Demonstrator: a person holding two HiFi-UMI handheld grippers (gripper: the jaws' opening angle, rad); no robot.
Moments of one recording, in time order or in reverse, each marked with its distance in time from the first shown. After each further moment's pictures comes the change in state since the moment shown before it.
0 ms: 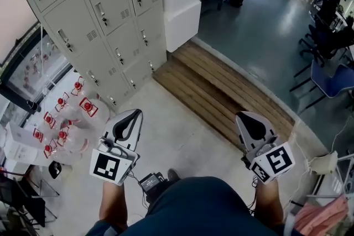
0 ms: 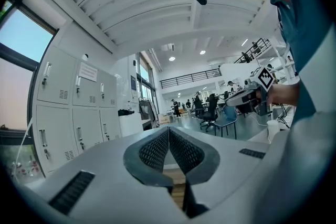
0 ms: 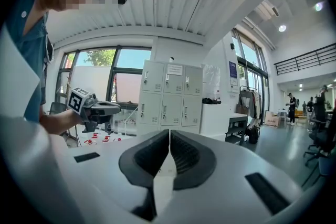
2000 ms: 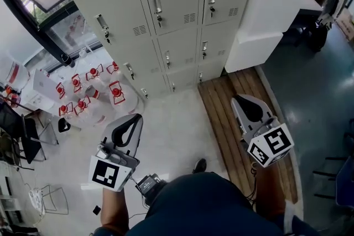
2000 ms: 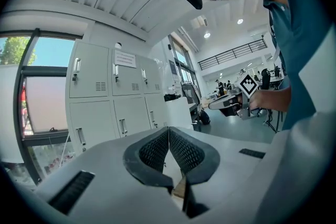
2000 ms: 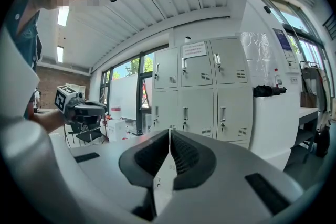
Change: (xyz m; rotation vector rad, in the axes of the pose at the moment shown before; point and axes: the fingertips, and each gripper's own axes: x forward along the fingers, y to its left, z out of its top) left arm 0.193 0.260 -0.051 -0.011 0.181 0.514; right arm 0.490 -0.151 0.036 -0.006 -0.027 0.571
